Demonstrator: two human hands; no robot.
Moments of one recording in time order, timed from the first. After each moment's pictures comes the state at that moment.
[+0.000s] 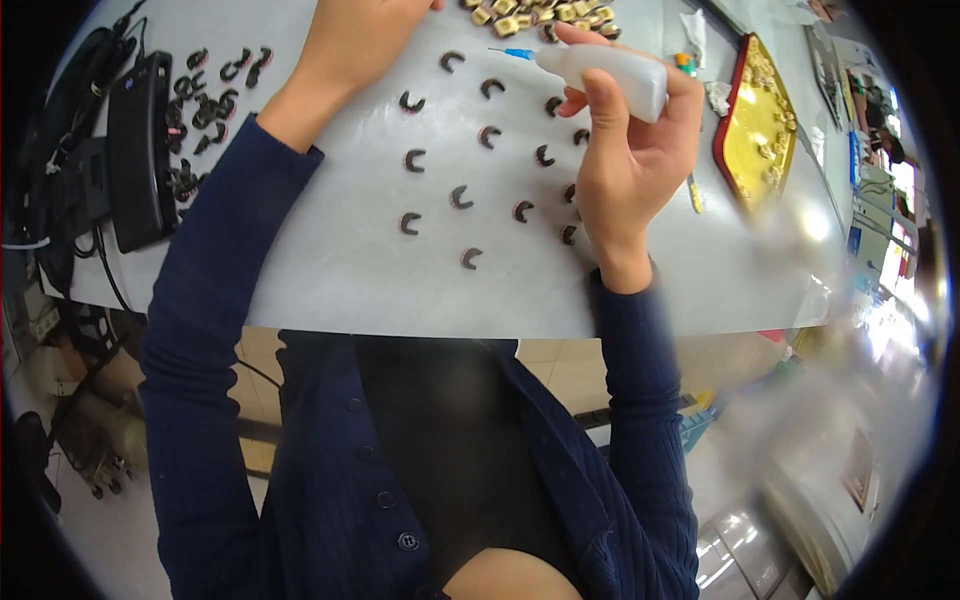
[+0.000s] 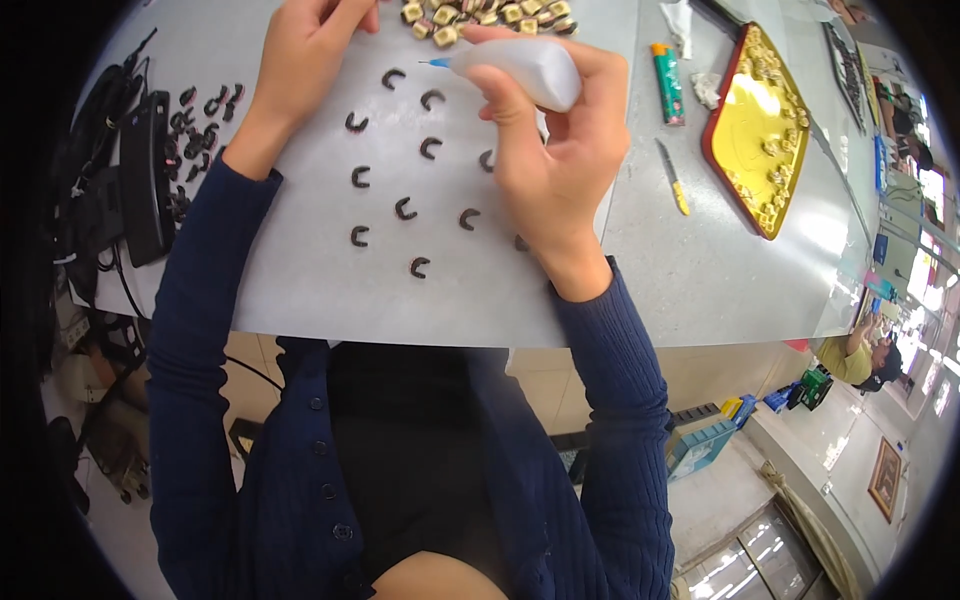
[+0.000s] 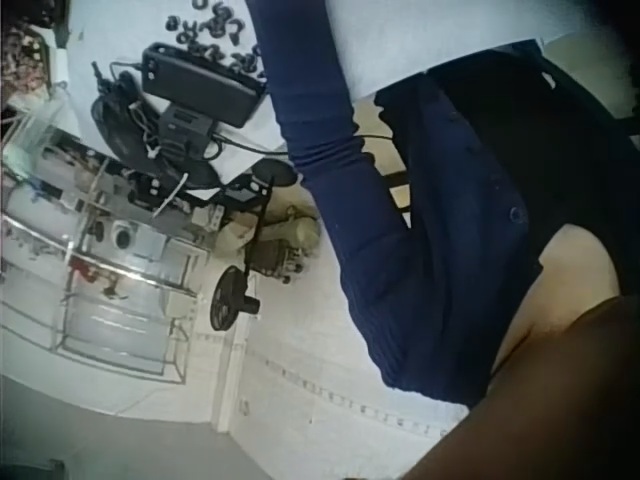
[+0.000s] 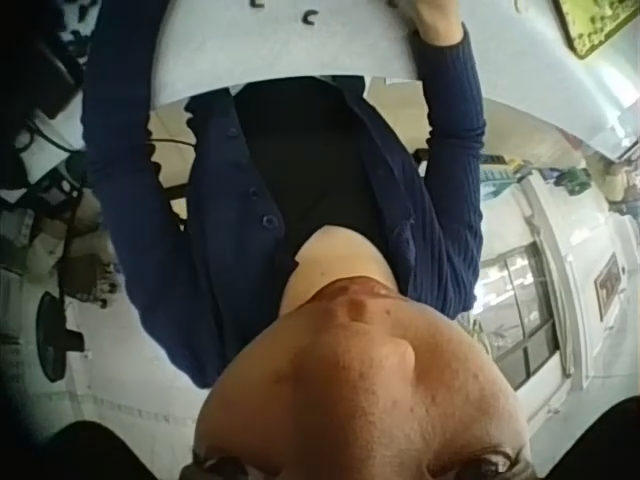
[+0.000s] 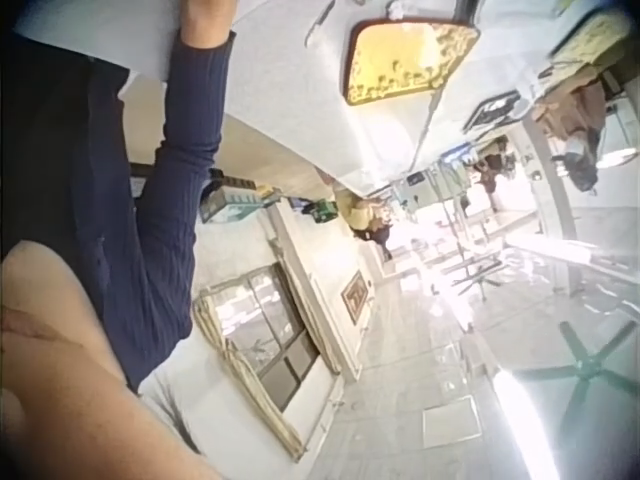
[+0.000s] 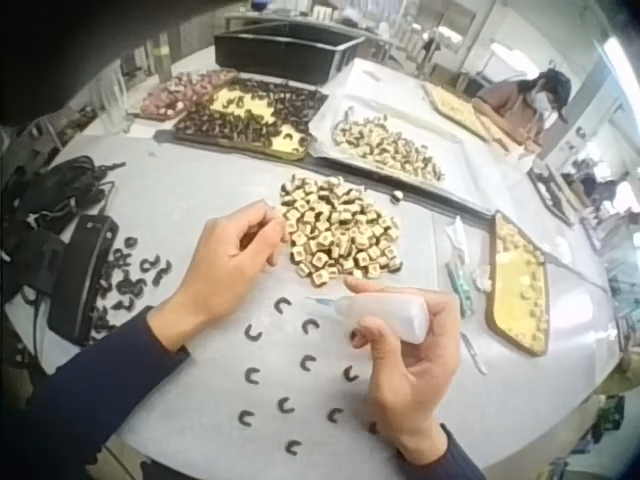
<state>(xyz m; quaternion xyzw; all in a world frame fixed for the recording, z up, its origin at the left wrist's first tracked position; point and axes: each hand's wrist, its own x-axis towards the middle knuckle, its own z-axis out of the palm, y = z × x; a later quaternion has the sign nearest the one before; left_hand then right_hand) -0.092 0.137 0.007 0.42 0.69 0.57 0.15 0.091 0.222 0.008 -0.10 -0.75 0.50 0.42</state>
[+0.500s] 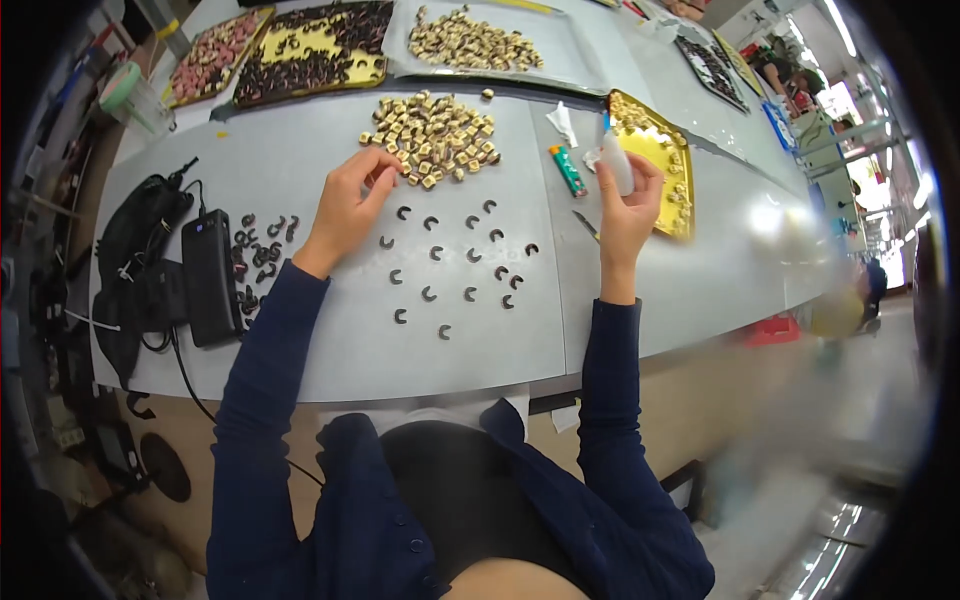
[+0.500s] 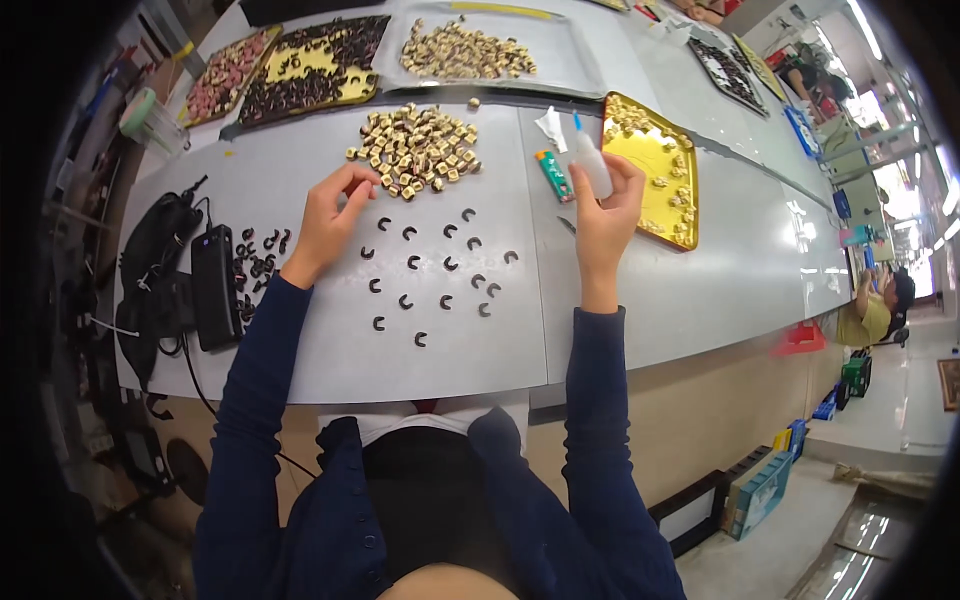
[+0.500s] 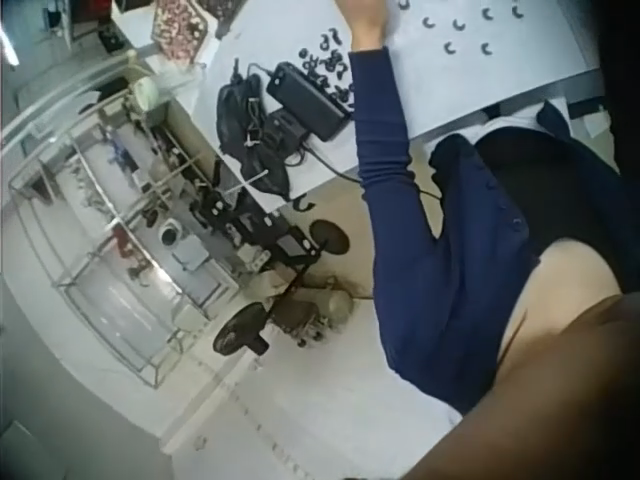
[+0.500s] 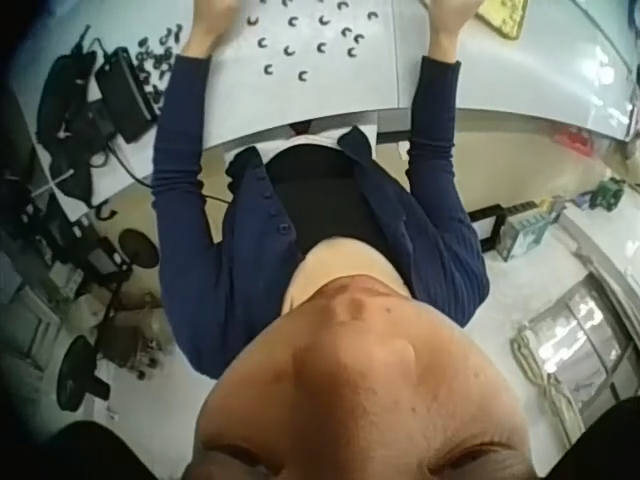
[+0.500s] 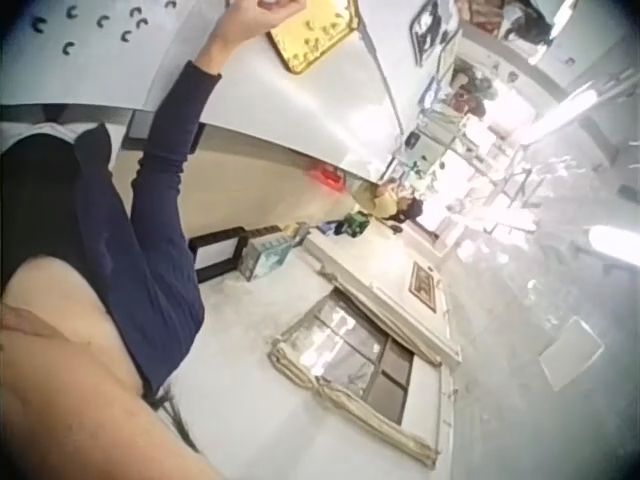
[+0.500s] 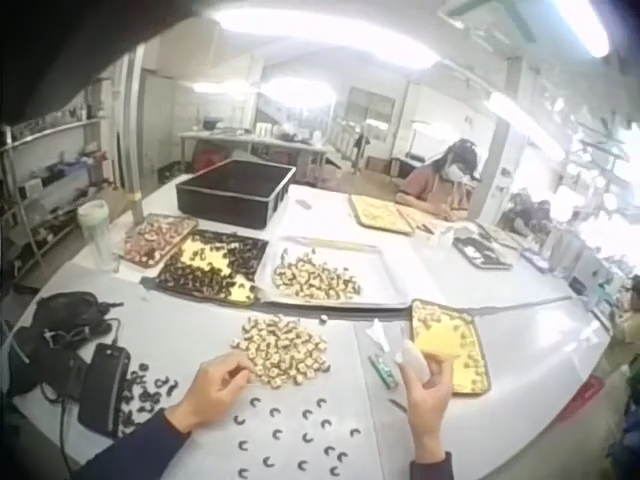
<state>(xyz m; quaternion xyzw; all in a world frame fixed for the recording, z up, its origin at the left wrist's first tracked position) -0.091 0.117 0.003 0.56 0.63 0.53 0.12 0.168 0.294 0.025 -0.27 -0.64 0.42 0.58</state>
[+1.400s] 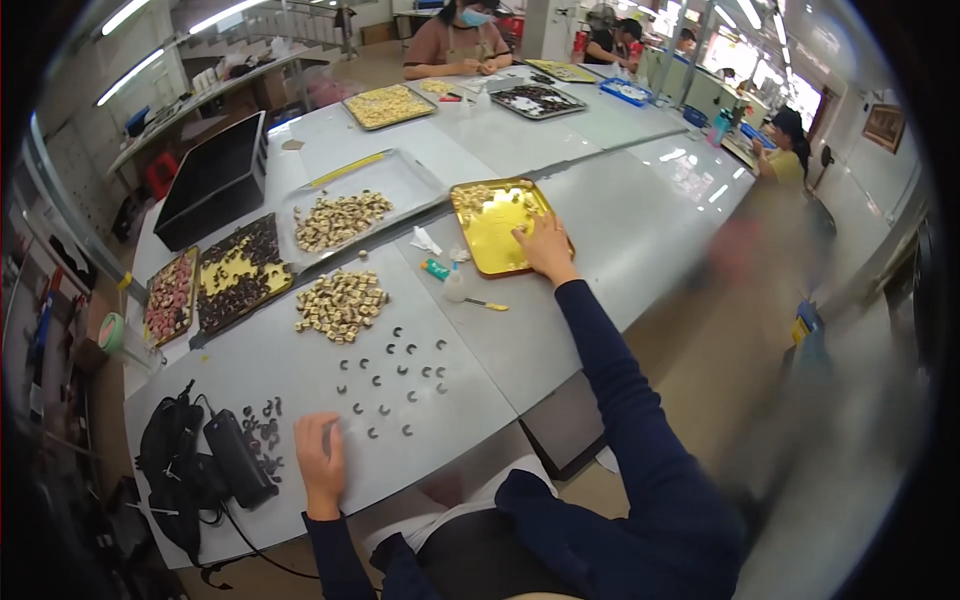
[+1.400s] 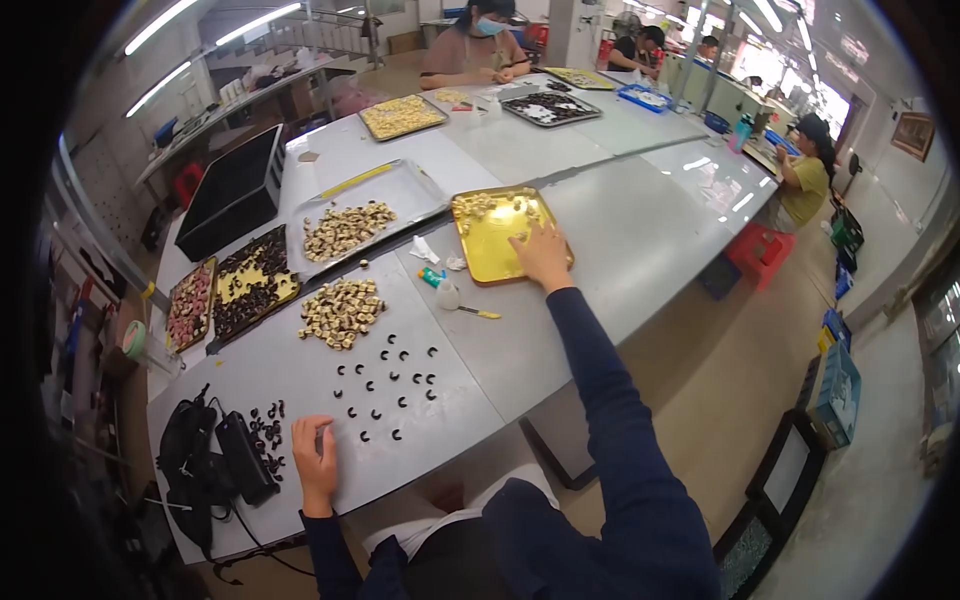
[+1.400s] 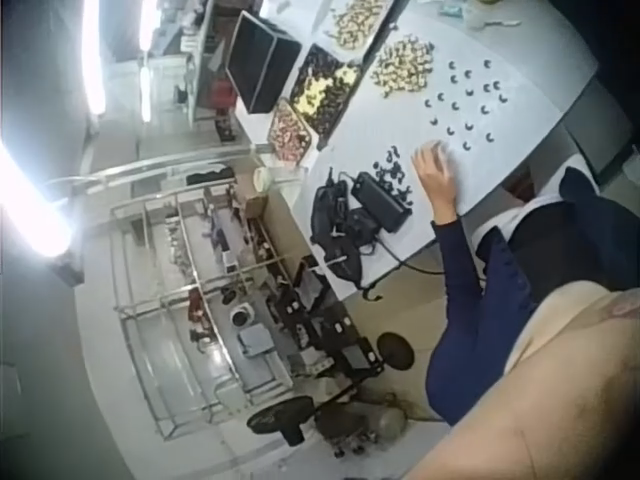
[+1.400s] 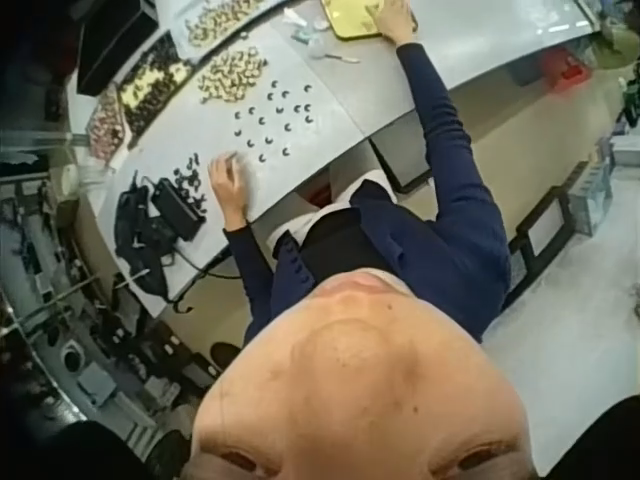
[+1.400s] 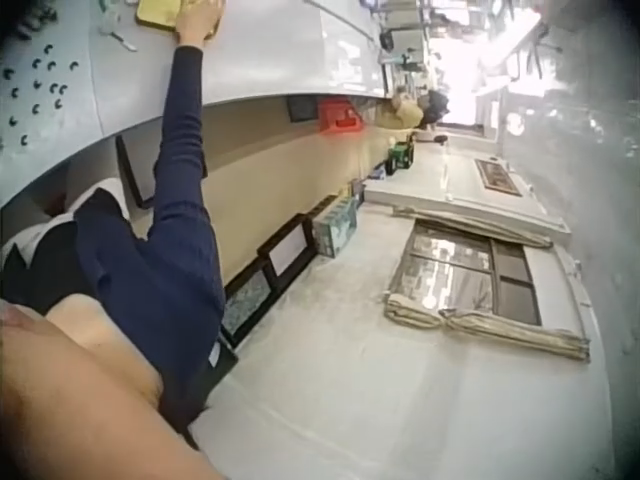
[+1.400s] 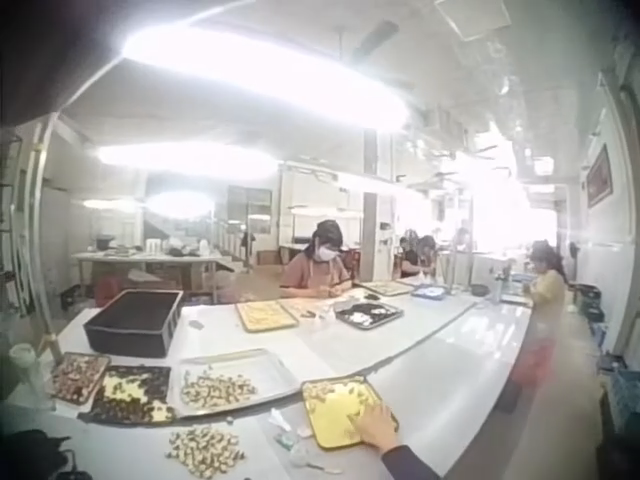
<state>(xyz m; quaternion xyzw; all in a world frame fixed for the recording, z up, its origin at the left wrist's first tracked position) -0.030 -0.003 0.017 0.58 0.70 0.42 0.02 0.273 0.412 -0.019 -0.59 -0.76 -0.05 0.26</state>
